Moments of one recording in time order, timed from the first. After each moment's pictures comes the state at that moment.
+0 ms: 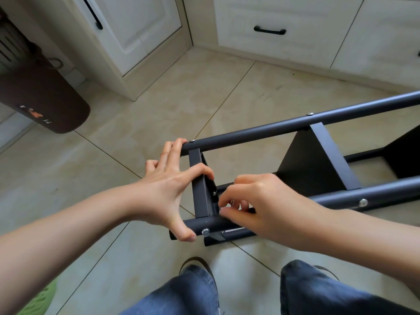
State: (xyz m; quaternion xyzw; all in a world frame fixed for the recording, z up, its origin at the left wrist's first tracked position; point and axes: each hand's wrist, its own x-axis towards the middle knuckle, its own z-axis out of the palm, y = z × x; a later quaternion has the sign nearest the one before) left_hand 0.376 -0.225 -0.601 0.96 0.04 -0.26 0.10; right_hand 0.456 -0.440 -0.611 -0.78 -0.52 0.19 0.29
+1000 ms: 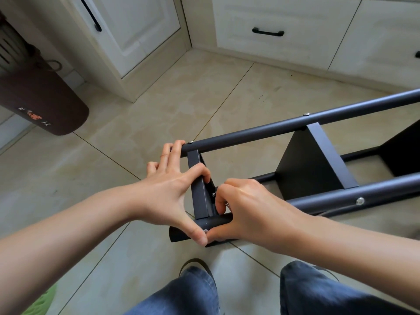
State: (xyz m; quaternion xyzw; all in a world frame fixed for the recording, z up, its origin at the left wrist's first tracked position) left_hand 0.378 -0.226 -0.597 0.95 0.07 -0.29 0.13; right_hand 0.446 -0.421 -0.617 -0.80 -0.49 0.24 0.24
